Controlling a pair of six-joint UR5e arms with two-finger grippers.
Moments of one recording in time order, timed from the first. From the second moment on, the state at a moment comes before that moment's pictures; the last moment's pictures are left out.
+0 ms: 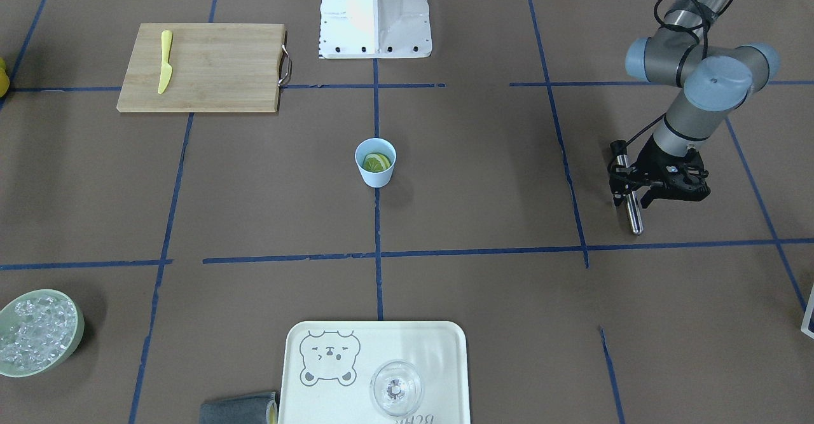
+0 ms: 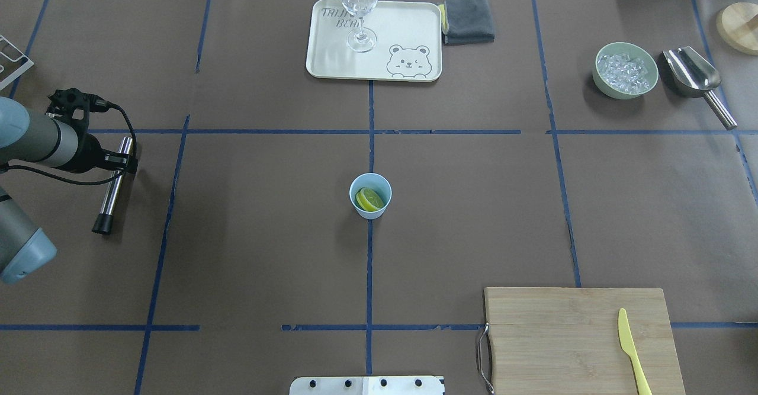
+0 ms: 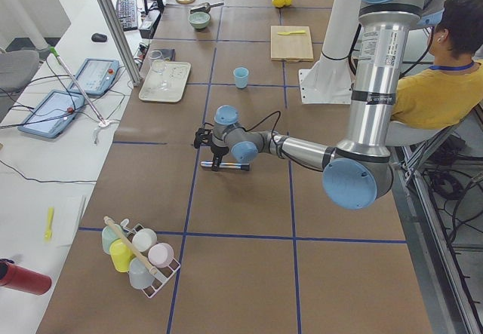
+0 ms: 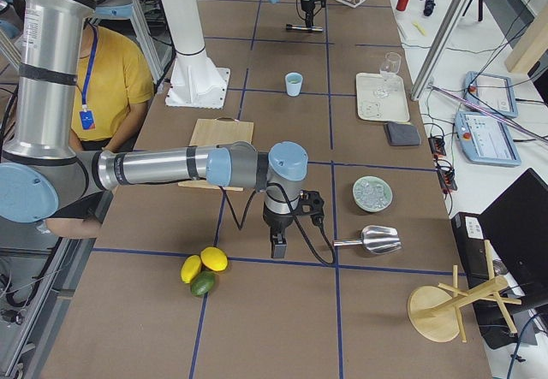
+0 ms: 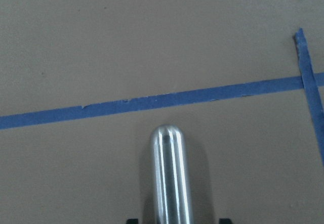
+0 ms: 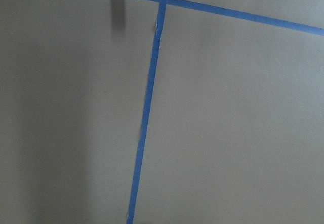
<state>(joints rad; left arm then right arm) -0.84 -1.68 -1.57 -2.20 -1.95 -0.83 1.50 -1.76 1.89 -1.75 2.19 -0.11</state>
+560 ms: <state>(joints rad) -0.84 -1.68 -1.58 -2.20 -1.93 -0.82 1.50 -1.76 1.89 -1.75 2.19 -0.12</state>
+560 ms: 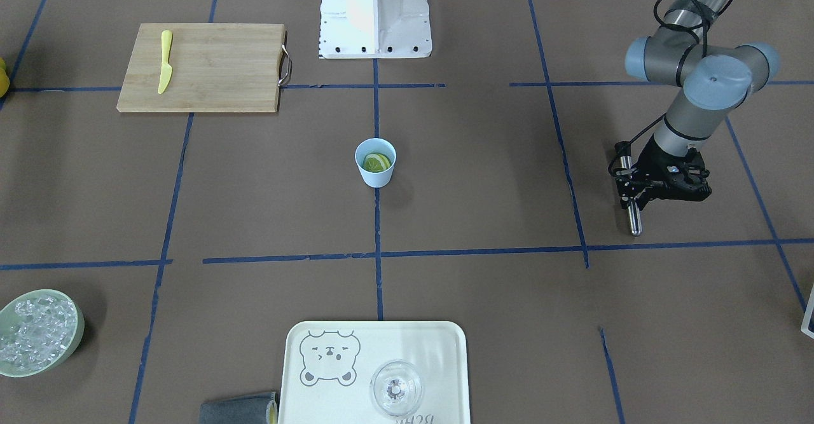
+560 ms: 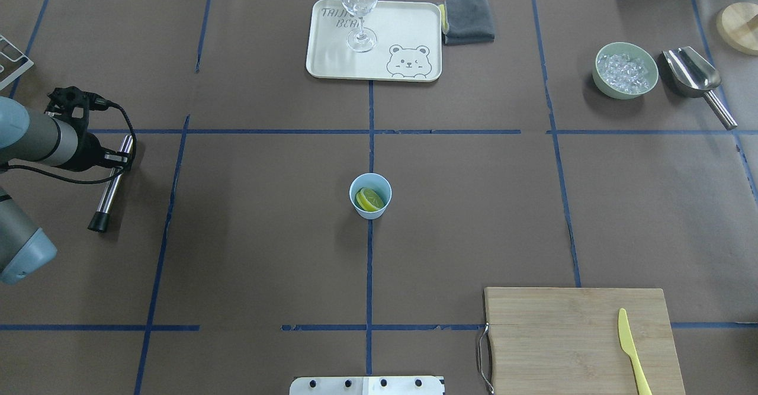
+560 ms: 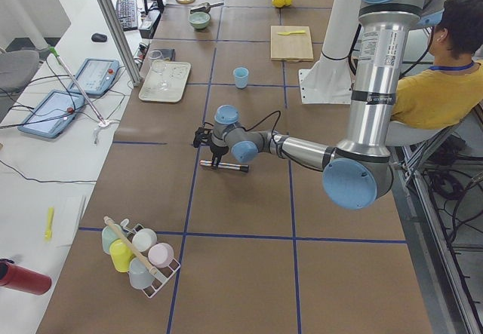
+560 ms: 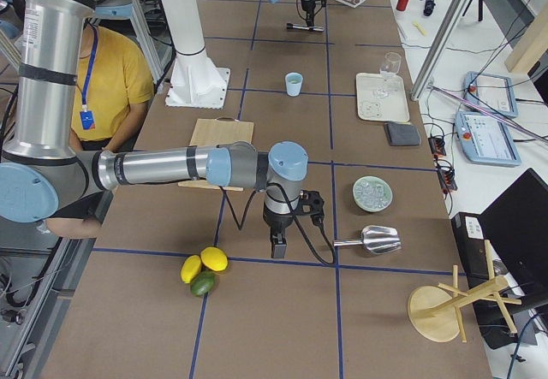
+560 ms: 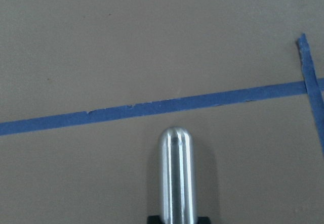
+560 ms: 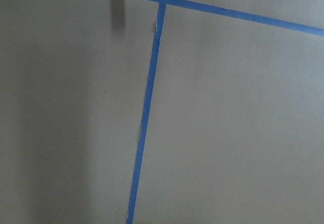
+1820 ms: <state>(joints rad) -0.80 -1.96 -1.76 -2.58 -1.82 -0.73 1.53 -1.78 1.89 -1.75 2.19 -0.11</state>
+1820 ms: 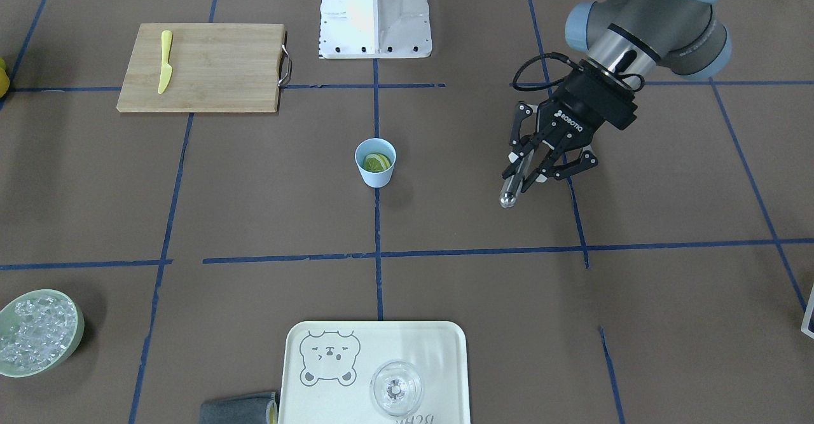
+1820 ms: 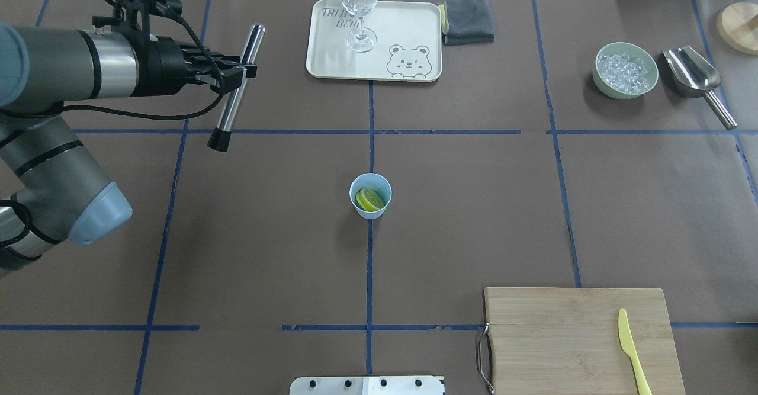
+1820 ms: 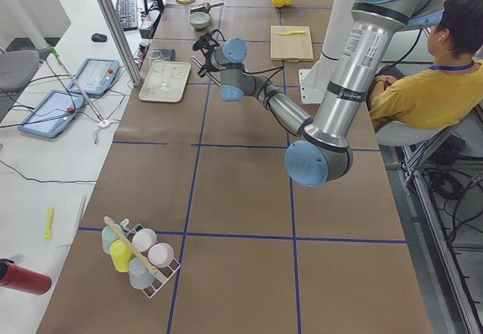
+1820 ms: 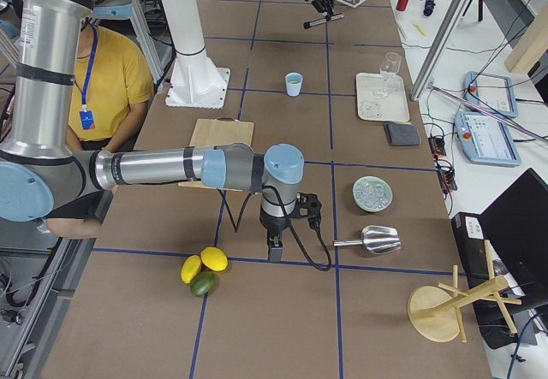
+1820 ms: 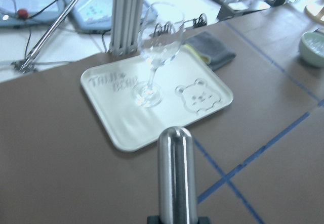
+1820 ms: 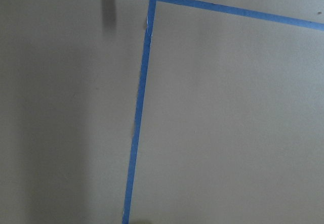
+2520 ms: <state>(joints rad) -0.52 -2.15 -1.55 -3.11 -1.38 -0.70 1.57 -1.78 1.89 -1.75 2.19 -0.12</state>
